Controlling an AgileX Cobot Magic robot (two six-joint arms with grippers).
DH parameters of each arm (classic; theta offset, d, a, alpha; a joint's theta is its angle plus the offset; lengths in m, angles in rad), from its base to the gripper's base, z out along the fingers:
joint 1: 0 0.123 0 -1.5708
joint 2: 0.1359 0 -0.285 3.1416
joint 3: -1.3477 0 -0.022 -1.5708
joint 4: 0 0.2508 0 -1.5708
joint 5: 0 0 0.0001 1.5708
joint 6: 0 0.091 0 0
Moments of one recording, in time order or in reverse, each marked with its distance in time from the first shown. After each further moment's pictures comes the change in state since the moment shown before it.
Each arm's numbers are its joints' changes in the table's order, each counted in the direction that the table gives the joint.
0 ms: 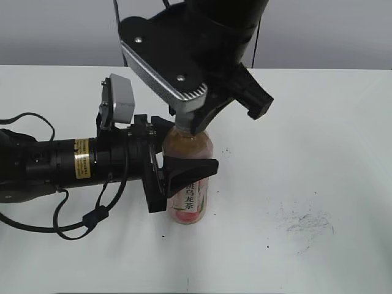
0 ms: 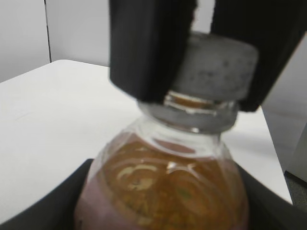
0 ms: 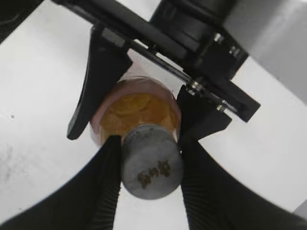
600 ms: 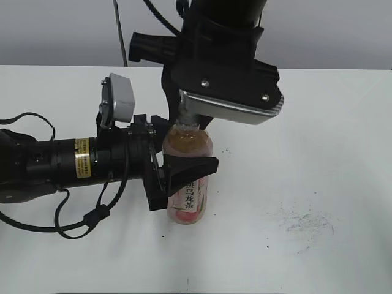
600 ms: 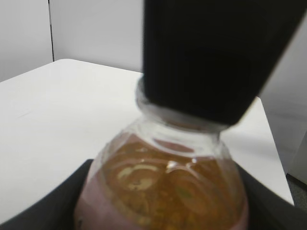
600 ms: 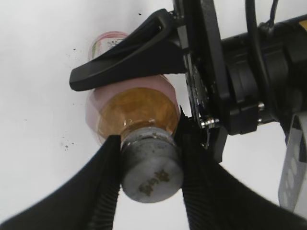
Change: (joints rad) left arm 0.000 0.000 0.000 -0.009 0.002 -0.004; right arm 0.000 0.000 0.001 -0.009 -0.004 -0.741
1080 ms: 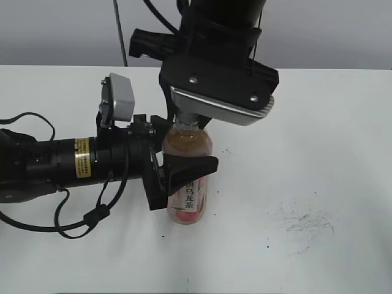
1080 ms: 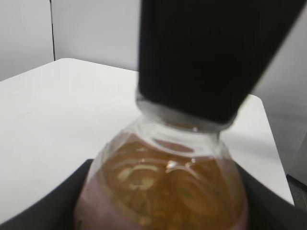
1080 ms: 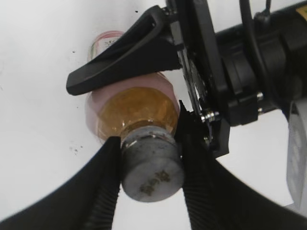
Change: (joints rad) left arm 0.000 0.000 0.000 -0.004 0.002 -0.004; right arm 0.000 0.000 0.001 -0.010 -0.005 0.082
